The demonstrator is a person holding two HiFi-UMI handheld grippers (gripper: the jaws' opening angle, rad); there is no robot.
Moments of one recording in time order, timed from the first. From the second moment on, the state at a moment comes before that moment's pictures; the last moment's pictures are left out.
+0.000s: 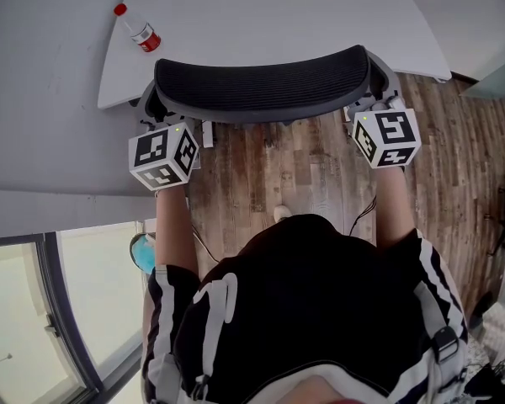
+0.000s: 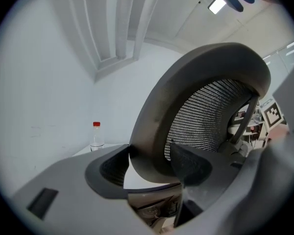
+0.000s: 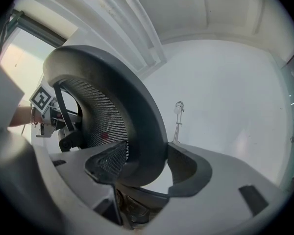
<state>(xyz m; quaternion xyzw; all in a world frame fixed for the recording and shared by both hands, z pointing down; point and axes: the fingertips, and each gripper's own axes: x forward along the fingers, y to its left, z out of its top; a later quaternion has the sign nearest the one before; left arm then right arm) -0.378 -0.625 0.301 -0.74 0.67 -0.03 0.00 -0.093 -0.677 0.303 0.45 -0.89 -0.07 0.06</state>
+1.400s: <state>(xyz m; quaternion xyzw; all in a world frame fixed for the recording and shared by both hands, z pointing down) -0.357 -0.560 0.310 -0.74 0.67 -0.03 0.01 -0.085 -0.590 0.307 0.46 -0.88 -0.09 0.05</state>
